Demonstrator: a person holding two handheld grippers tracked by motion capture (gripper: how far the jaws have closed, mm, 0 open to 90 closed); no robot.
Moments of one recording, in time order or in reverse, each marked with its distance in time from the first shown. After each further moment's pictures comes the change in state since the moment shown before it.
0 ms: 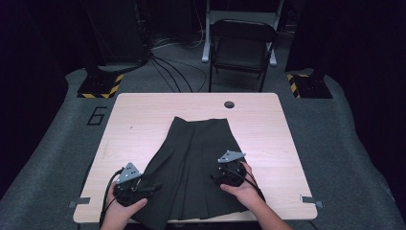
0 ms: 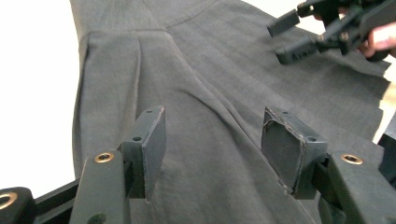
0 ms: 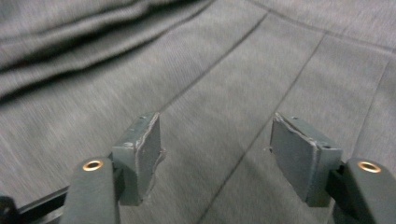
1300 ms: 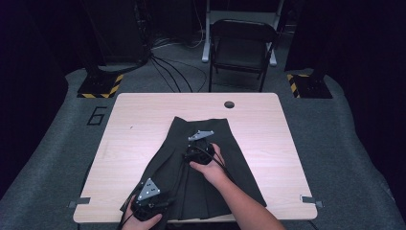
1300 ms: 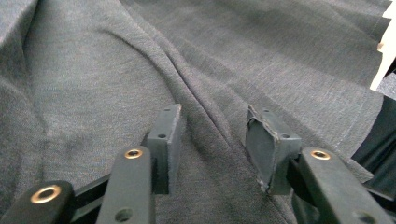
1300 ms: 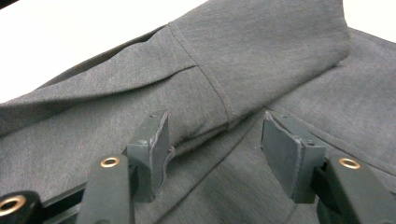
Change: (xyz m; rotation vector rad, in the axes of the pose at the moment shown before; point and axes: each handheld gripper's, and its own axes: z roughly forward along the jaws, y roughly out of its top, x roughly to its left) left arm -0.038 -0.036 0.040 0.098 -0.040 0.053; right arm 0.018 0.086 0.076 -0.043 0.036 0.048
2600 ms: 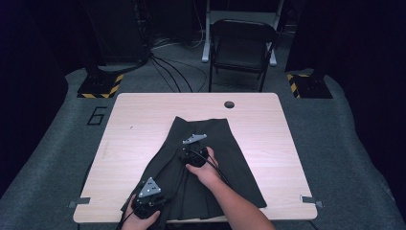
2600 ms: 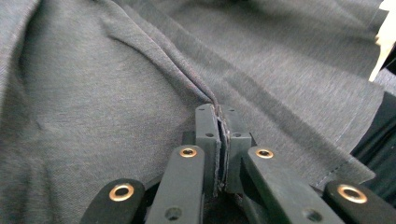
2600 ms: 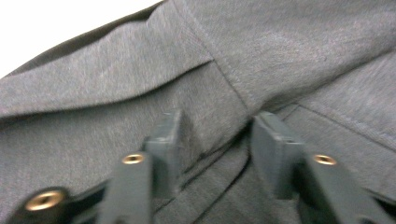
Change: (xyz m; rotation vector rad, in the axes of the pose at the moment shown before) left arm 0.004 0.001 0.003 0.016 -0.035 -0.027; right arm 0.009 -0.009 0.030 0.047 -0.001 0.023
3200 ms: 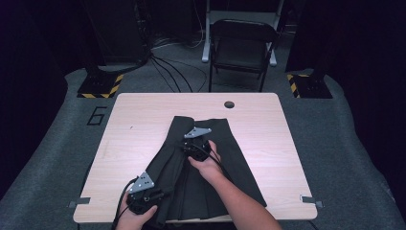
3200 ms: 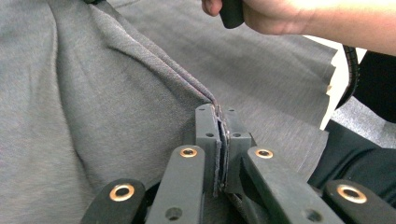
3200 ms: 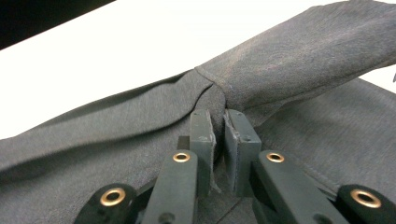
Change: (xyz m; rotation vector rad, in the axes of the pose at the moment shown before) left arm -0.001 0.023 -0.024 -0.115 -0.055 -0.011; right arm -0.001 0.023 -0.034 -0.134 0.049 -0.061
